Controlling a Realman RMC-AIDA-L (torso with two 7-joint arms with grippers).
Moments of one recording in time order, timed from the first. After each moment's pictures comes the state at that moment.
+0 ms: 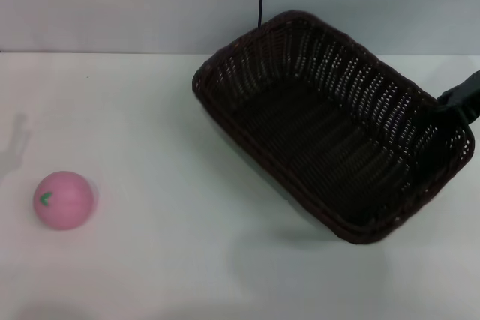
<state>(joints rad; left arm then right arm) -0.20 -2.07 -0.15 -0.04 1.54 1.71 -0.81 0.74 1.98 -0.76 -0.94 -2.55 -1.61 2.01</state>
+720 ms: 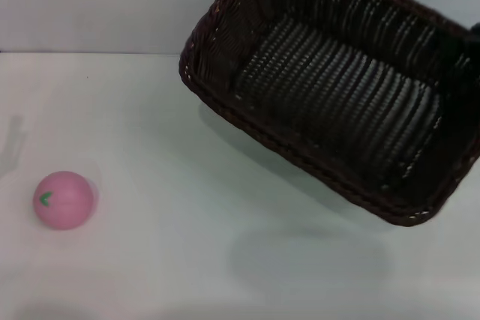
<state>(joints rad) -0.20 -2.06 -0.16 -0.04 1.54 1.71 -0.82 0.56 1.90 -0.67 -1.02 -2.05 -1.70 1.91</state>
